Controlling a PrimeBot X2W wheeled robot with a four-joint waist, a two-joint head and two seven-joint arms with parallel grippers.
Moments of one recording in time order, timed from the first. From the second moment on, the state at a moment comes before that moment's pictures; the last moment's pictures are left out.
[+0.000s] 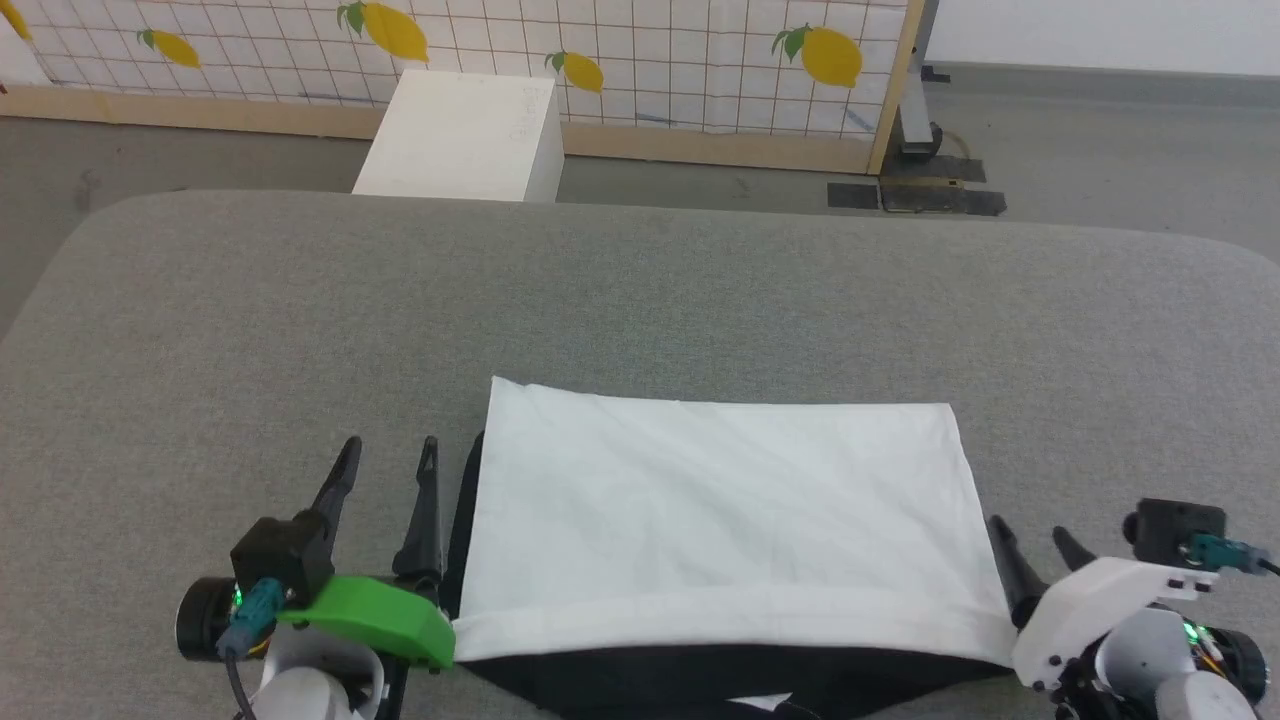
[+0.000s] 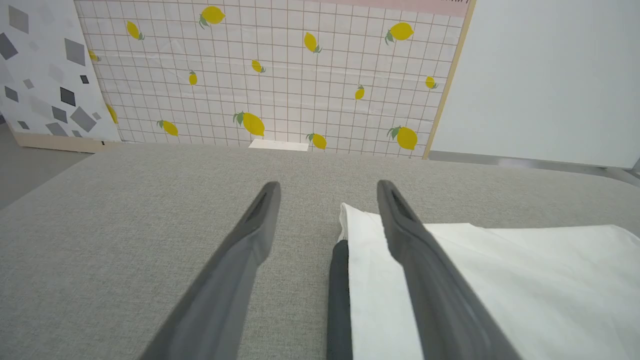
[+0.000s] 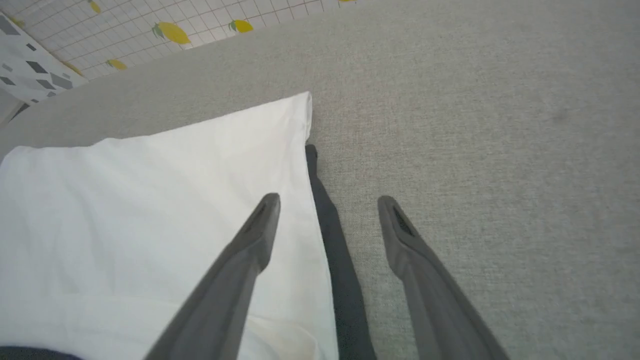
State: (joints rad) left arm -0.08 0.21 -0.19 0.16 -0.33 0.01 -0.26; right arm -0.06 -0.05 -0.16 0.26 0.28 0.13 0.24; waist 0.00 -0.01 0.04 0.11
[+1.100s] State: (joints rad) left arm -0.16 0.14 -0.11 0.27 -0.24 -0.08 -0.26; right arm -0.14 -0.04 -0.30 0.41 0.17 0.13 0.37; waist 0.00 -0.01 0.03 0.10
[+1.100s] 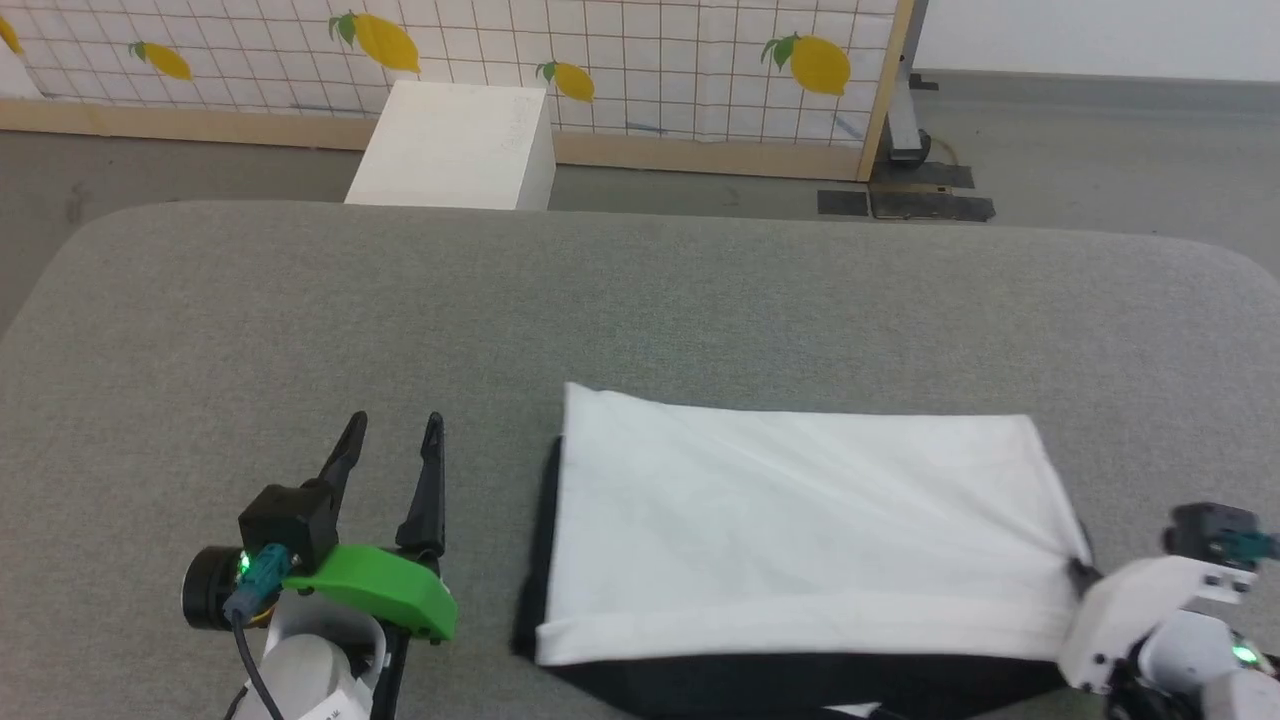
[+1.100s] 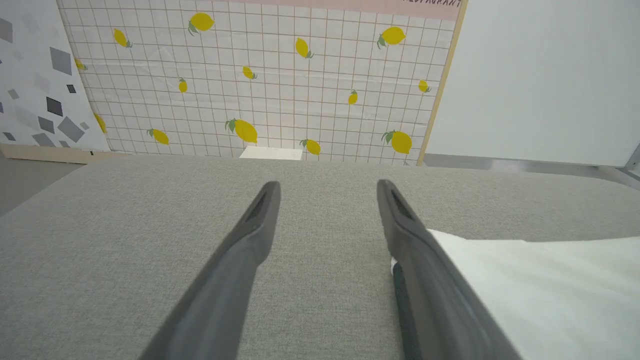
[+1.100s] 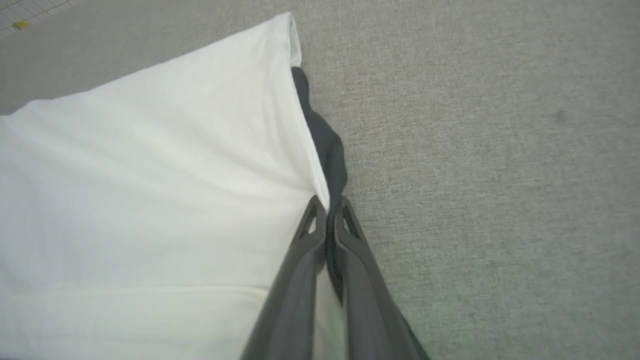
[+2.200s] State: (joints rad) left arm -0.16 0.11 -0.11 0.28 -0.22 -0.11 -0.26; right arm -0.24 -0.05 0.41 0.03 0.13 0.13 0.53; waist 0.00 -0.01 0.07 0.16
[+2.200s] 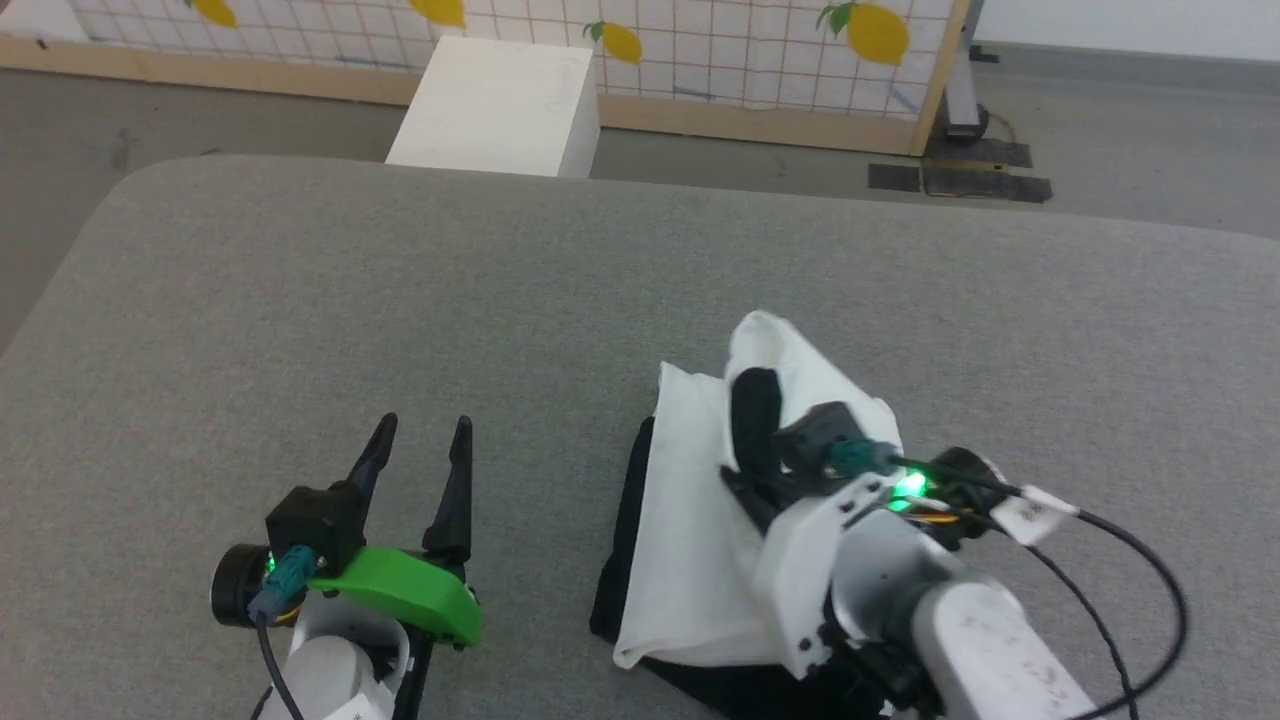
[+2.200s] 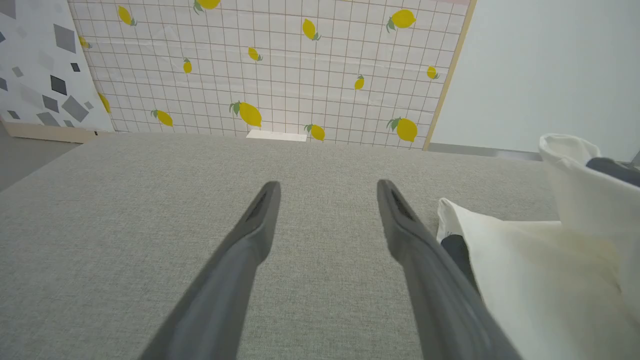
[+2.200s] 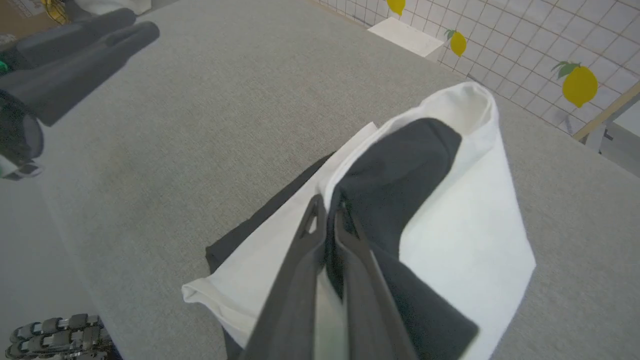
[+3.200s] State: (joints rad) left arm -0.18 0.10 -0.07 0.28 -0.20 -0.12 -0.26; right arm -0.31 -0.05 0.34 0.09 0.44 0.13 0.09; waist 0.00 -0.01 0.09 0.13
